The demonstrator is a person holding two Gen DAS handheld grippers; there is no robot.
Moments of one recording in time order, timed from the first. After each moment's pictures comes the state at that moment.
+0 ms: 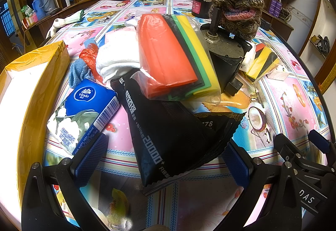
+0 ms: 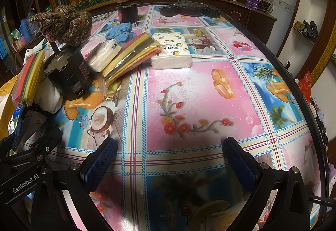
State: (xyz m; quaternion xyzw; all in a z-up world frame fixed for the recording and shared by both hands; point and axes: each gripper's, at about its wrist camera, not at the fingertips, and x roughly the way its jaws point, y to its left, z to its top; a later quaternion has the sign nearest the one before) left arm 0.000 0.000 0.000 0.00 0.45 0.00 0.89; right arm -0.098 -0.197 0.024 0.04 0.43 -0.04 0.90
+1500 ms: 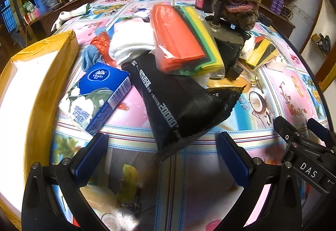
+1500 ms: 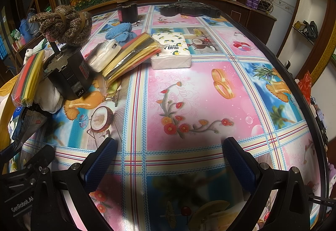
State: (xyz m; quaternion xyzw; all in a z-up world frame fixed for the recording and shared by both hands) left arm -0.022 0.007 0.001 -0.01 0.47 0.01 0.88; right arm -0.098 -0.197 0.024 0.04 0.43 -0.04 0.90
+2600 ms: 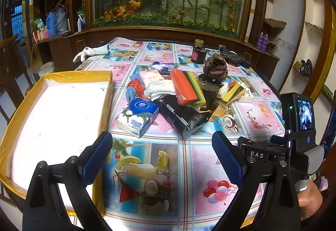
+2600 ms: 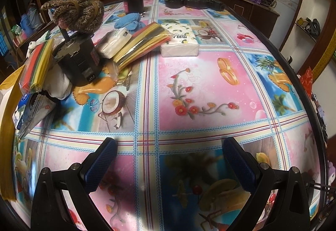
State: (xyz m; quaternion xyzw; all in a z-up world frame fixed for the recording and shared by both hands) left arm -0.118 0.054 0.078 -0.04 0.33 -0.02 0.94; right arm -0.111 -0.187 0.028 0.04 0.46 -0.03 0.89
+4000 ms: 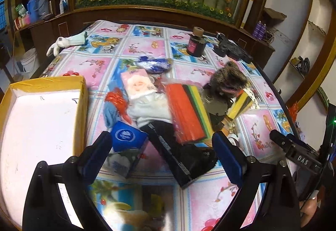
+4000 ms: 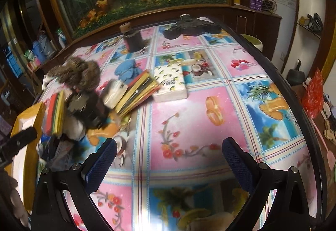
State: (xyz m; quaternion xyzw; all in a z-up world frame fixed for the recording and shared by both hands) left arm -0.016 0.065 0.077 -0.06 0.40 -0.06 0.91; right arm -0.105 -0.238 0.076 0.11 0.38 0.01 0.92
